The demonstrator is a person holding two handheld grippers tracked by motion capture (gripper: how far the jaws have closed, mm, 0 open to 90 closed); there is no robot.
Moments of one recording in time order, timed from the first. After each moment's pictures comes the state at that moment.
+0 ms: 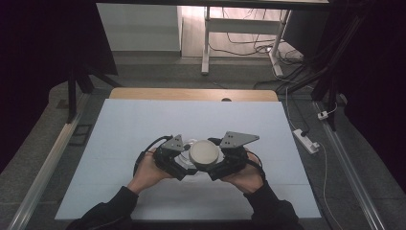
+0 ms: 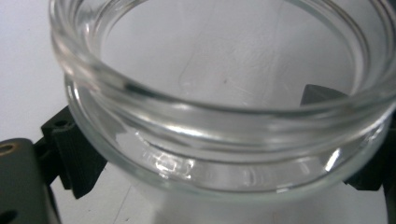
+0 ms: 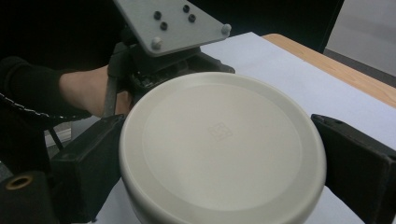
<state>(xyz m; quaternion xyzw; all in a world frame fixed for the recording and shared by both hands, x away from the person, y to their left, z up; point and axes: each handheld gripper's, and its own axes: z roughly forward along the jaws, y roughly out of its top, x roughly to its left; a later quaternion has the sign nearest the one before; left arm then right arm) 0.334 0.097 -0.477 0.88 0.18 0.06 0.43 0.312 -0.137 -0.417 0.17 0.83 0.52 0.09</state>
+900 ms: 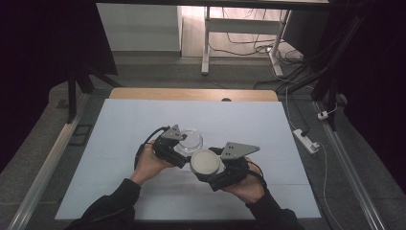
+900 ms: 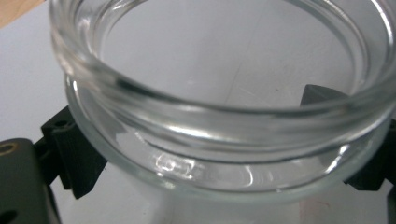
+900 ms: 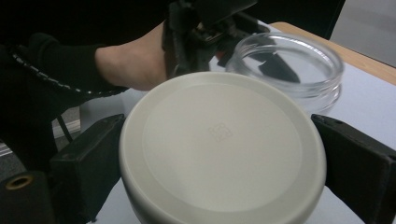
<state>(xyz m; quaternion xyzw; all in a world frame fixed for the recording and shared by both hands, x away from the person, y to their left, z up) 0.362 0.104 -0.477 0.87 0.22 0.09 0.43 0.293 -0.141 -0.435 0.16 0.84 0.51 0.09</state>
